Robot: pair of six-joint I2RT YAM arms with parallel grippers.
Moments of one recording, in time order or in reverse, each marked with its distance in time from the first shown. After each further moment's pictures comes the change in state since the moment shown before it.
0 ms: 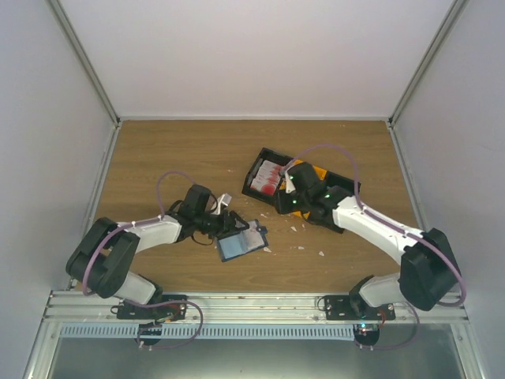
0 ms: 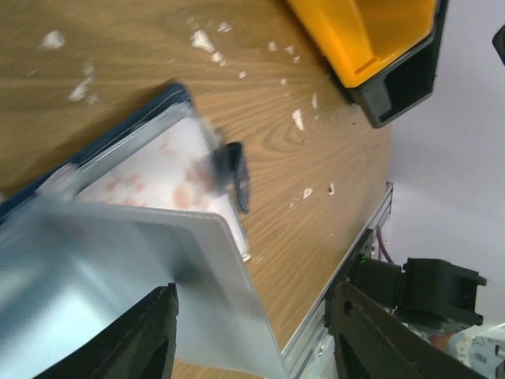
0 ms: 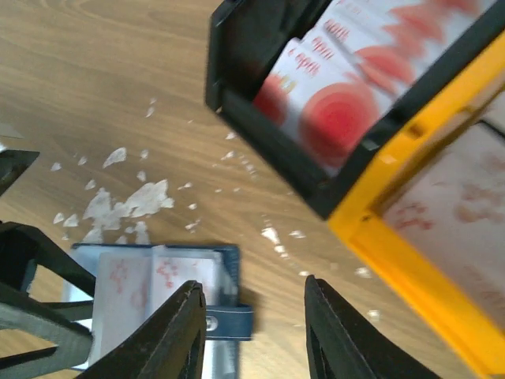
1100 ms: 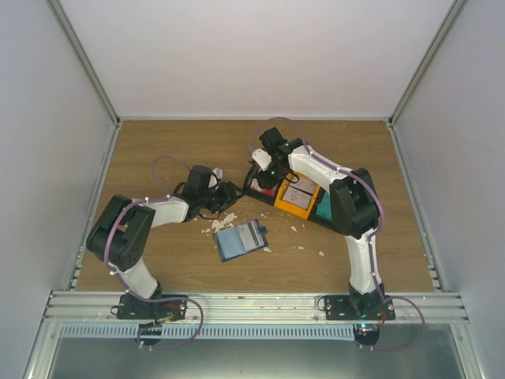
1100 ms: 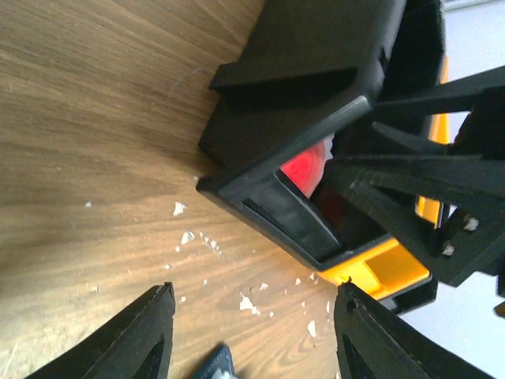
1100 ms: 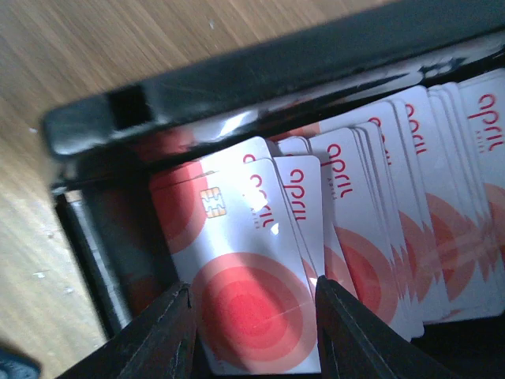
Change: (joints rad) left arm 0.072 0.208 0.212 0.136 -0.256 -0.149; right arm -0.134 0.713 0.768 -0.405 -0.054 -0.684
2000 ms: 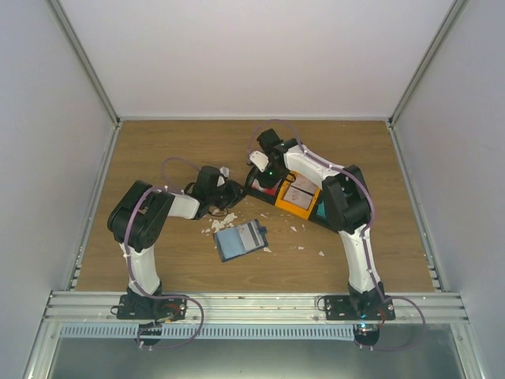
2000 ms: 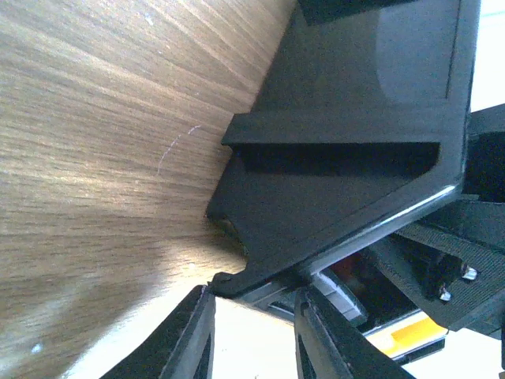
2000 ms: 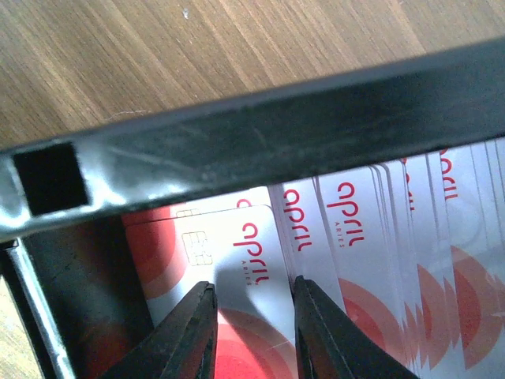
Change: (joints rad) left arm -0.026 0.218 0.062 0.233 -0.030 -0.074; right arm 0.002 0.108 0.074 -0.022 0.031 -0.067
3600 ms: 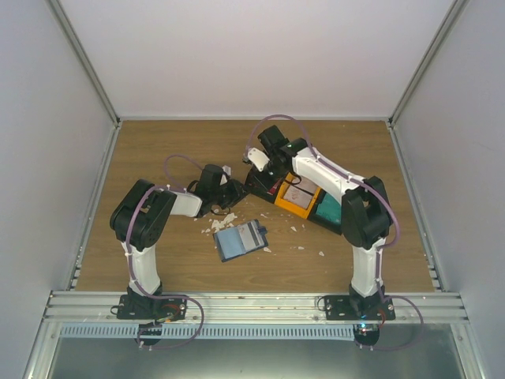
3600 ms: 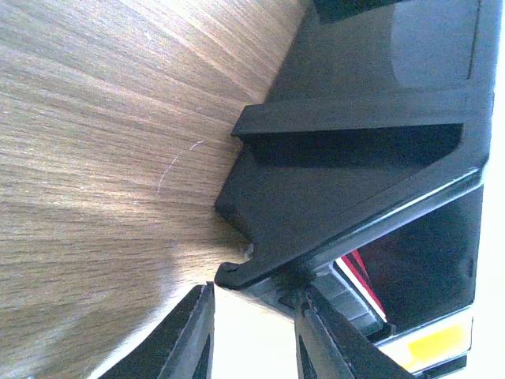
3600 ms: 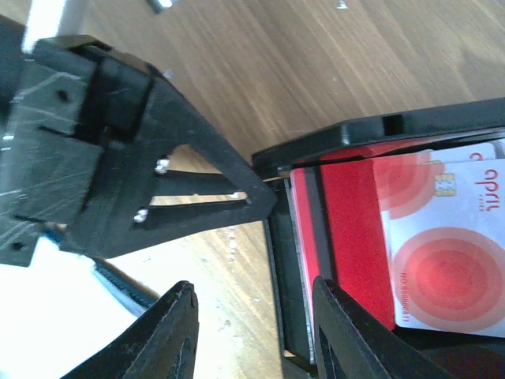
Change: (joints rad) left arm -0.016 0.029 0.048 -0.051 -0.037 0.028; right arm 0.051 -0.243 -0.125 -0.008 -0.149 0.063
